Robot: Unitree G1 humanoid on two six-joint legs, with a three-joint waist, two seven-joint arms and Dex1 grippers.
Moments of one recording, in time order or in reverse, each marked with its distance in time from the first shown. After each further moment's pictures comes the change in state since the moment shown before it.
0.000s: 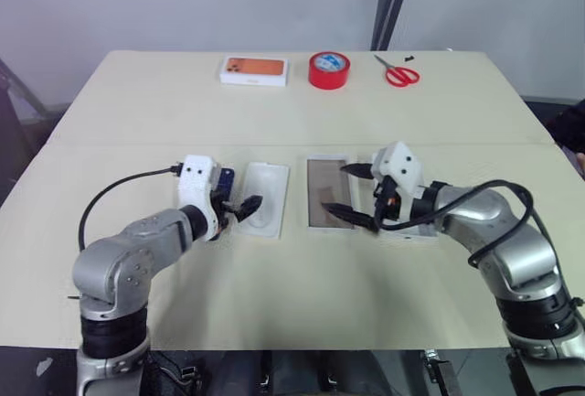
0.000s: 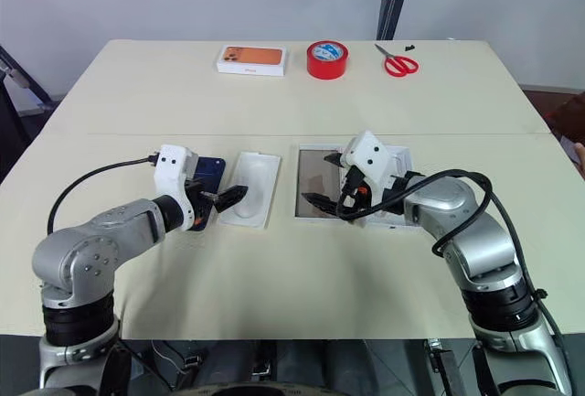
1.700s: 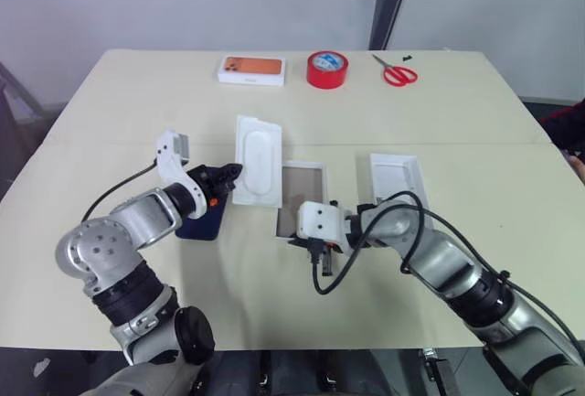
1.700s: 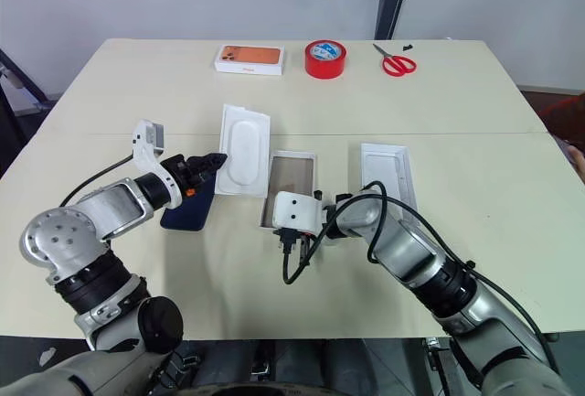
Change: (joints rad) left arm -0.257 -0.261 0.495 0.132 -0.152 0.238 0.032; right arm -0.187 0.072 0.510 0.157 -0.373 -0.130 0.134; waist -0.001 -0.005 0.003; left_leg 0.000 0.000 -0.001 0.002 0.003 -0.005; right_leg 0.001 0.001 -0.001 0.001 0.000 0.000
